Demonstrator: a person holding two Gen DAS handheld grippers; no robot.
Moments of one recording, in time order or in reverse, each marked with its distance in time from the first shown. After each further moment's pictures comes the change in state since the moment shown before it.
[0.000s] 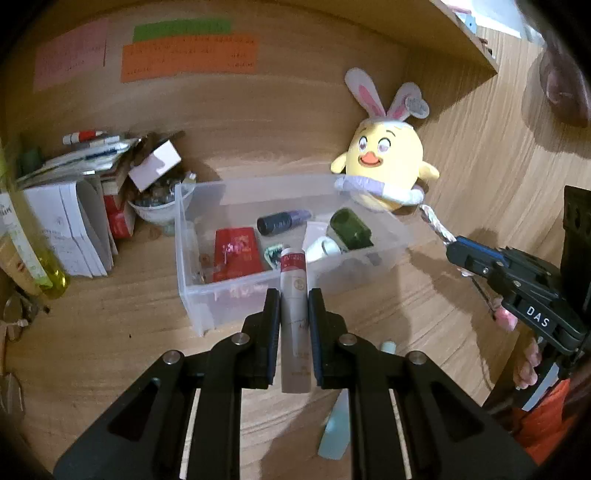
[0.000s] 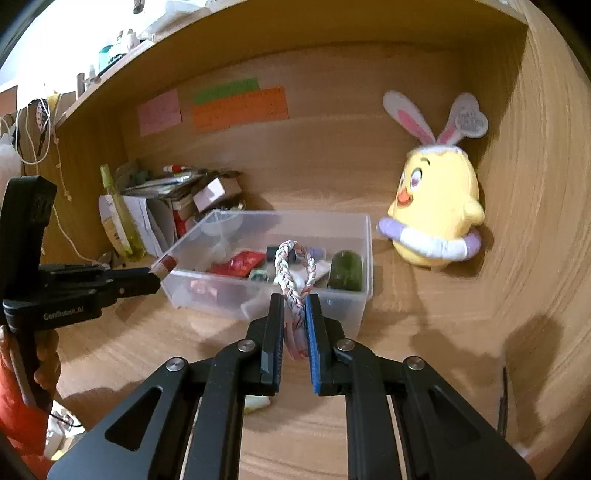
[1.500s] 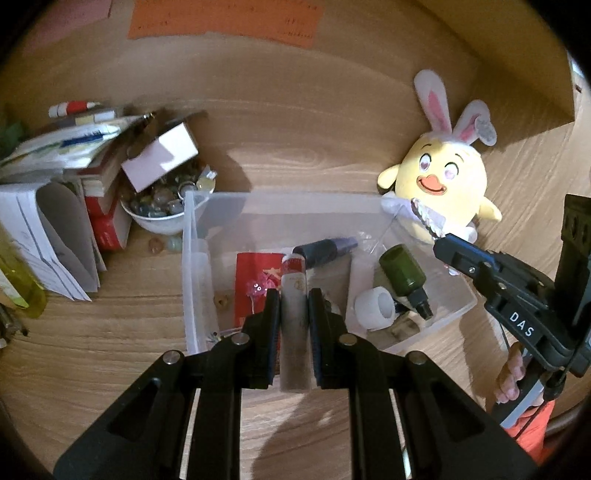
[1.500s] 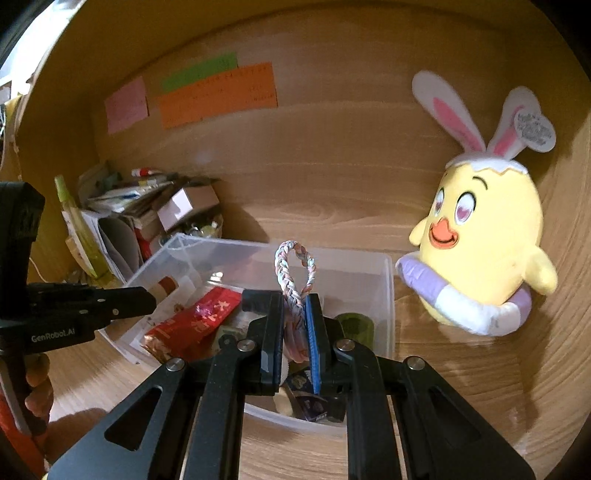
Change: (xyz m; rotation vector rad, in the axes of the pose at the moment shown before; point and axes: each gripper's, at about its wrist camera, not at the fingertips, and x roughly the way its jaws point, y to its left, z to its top) left arm 0.080 0.052 0.044 -0.140 0.076 0.023; right arm 0.109 -0.018 0.053 -0.014 0.057 0.009
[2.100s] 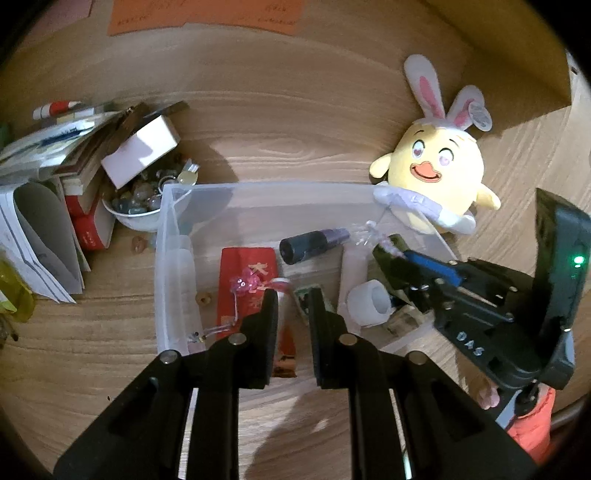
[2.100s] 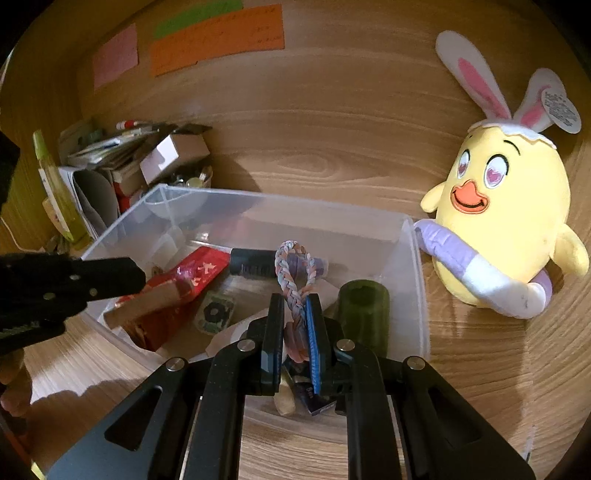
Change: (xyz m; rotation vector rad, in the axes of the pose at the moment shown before) left arm 0.009 -0.012 -0.004 0.037 0.007 -0.013; right arm 0.038 0.009 -0.015 -0.049 0.128 -0.048
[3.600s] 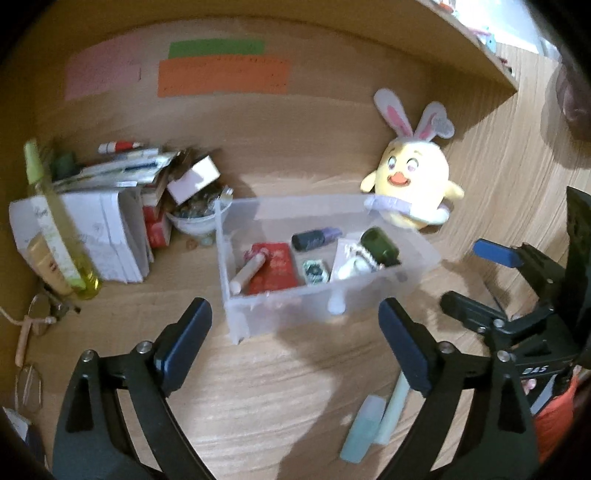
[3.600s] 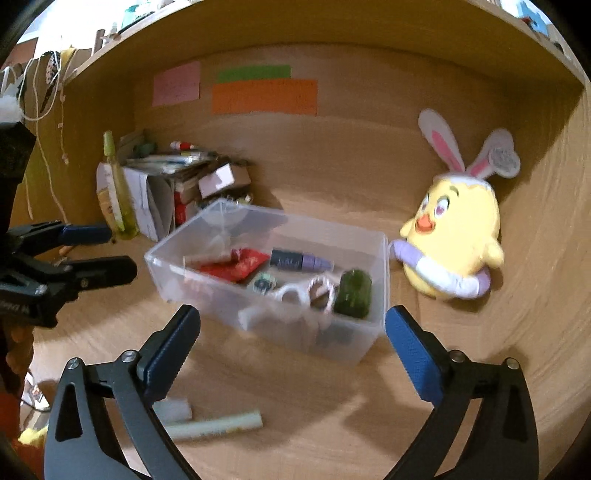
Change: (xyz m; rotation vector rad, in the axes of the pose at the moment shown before) left arm -0.099 -0.016 -0.058 0.064 -0.131 0.101; right arm -0.116 0.033 -0.047 -0.084 -0.136 -0.008
